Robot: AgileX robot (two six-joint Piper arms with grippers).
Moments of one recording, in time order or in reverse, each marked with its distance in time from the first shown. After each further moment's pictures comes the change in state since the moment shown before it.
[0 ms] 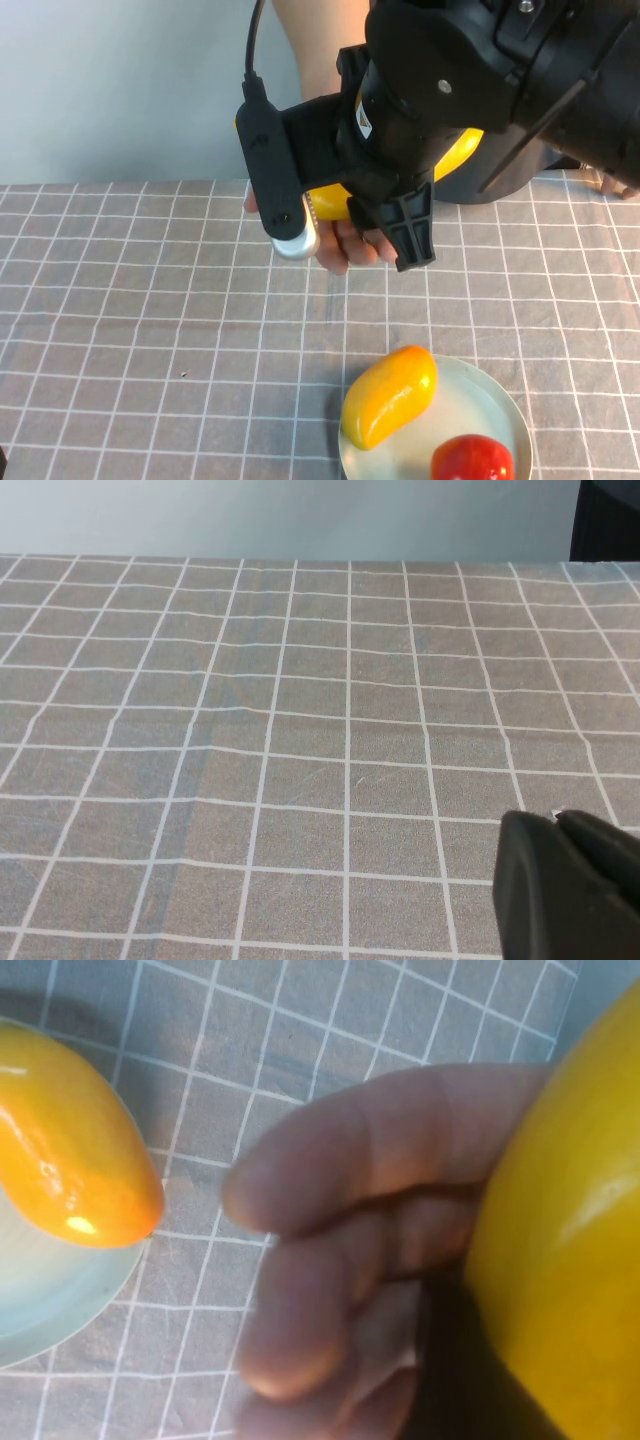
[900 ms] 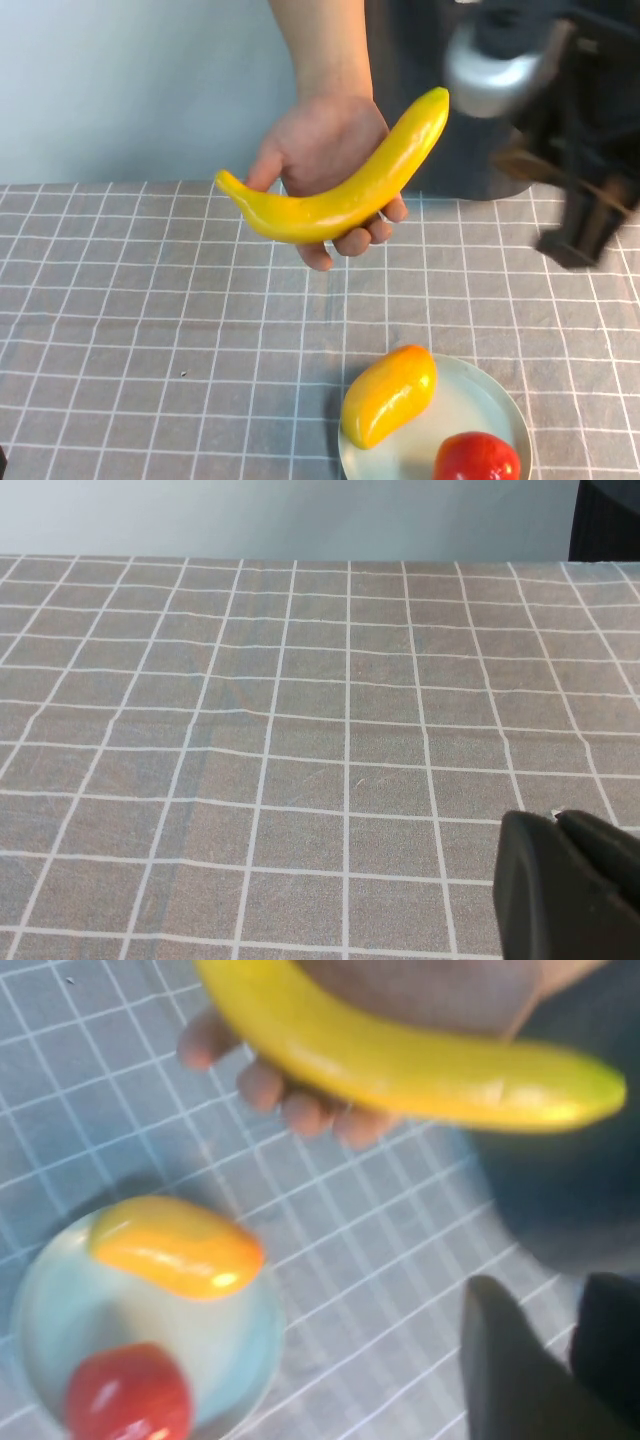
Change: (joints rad) right arm 0.013 -0.514 0.320 0.013 0.087 0.792; left arm 0.000 0.000 0.000 0.000 0.000 0.000
